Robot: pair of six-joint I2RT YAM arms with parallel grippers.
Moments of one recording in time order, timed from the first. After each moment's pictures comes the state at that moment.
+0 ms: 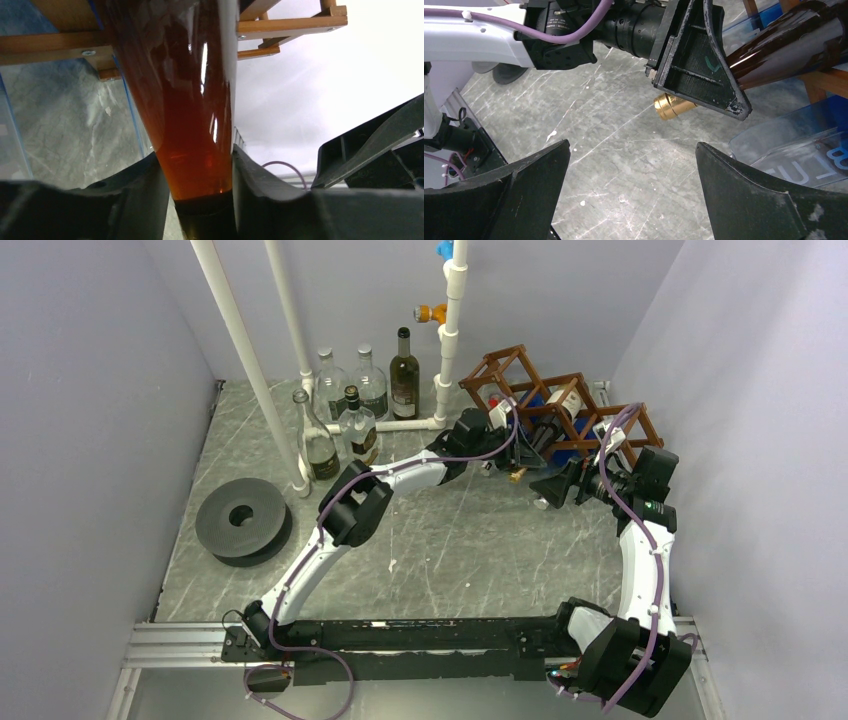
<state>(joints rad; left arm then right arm) -0.82 2.55 2.05 0.37 0.64 -1.04 -0.39 0.99 0.80 -0.44 -1.10 -0.15</state>
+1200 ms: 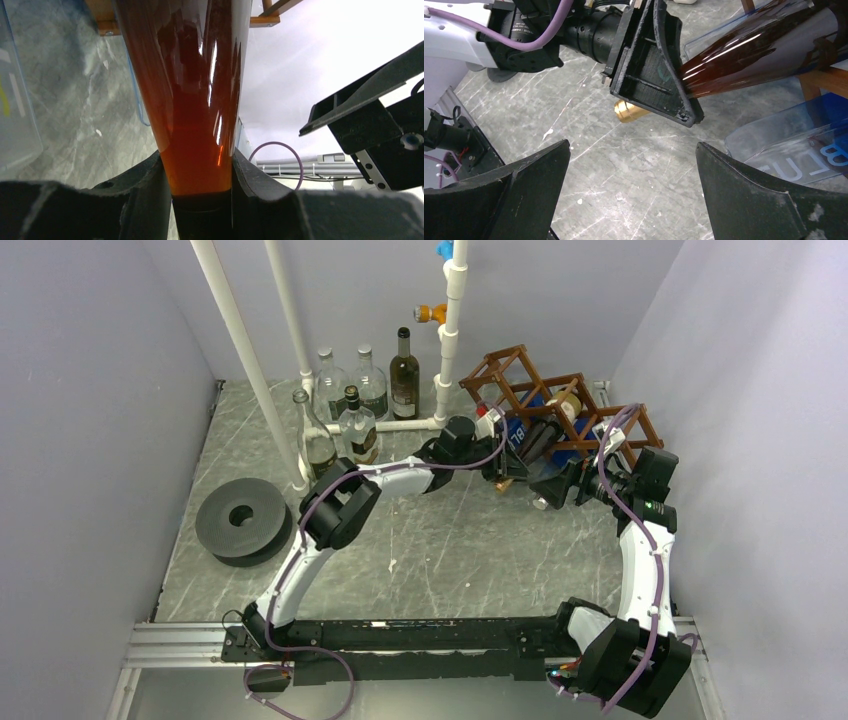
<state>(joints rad) -0.82 2.37 1.76 0.44 0.64 -1.04 -0.39 0.99 0.80 -0.46 -1.08 -0.17</state>
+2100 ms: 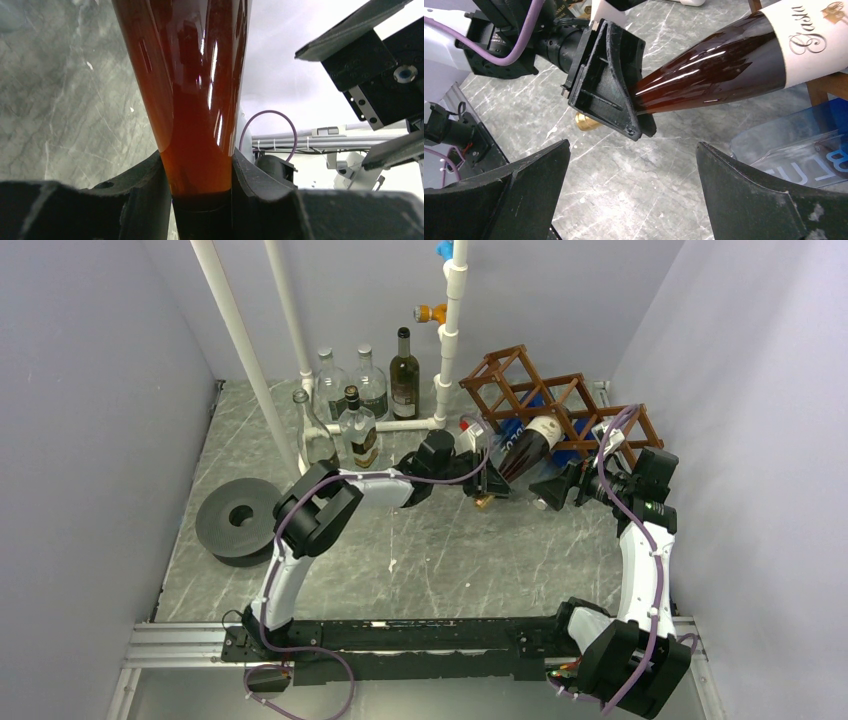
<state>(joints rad) -0.81 2.17 1.41 0.57 0.69 -1.03 -0.39 0.98 0.80 -0.47 -1.11 -0.18</state>
